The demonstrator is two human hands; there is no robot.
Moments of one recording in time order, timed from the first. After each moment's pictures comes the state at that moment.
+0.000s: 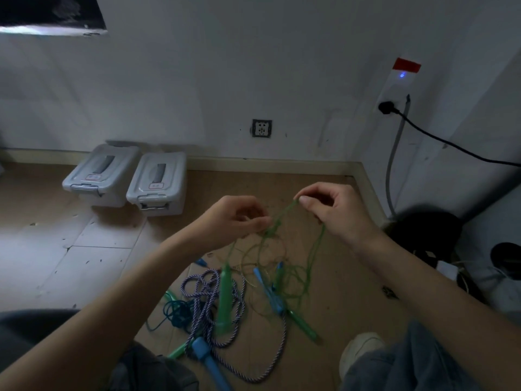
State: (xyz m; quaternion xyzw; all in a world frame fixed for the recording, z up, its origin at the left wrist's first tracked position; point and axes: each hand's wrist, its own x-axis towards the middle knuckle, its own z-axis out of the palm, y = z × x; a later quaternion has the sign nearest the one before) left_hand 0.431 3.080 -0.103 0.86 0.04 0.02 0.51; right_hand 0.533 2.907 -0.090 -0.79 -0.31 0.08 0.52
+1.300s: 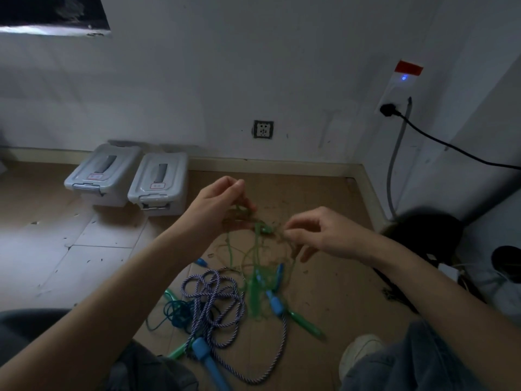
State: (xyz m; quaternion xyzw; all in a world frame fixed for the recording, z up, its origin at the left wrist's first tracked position) left_hand 0.423 3.076 -0.080 0.61 0.16 0.08 0.77; right_hand 0.528 2.902 -0.088 -0.76 -0.40 0.36 0.37
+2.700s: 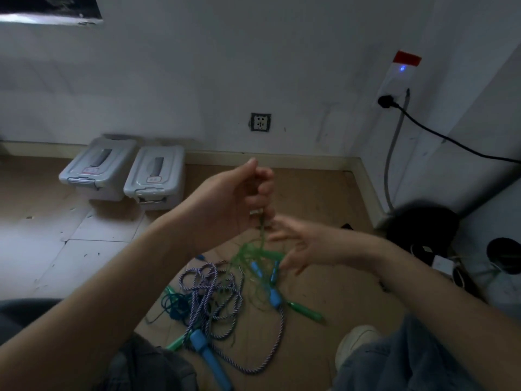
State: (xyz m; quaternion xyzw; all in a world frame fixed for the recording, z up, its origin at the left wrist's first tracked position) left_hand 0.426 3.058 -0.060 0.44 0.07 -0.05 0.89; right_hand 0.517 2.903 -0.100 -0.74 -0.36 0.48 0.30
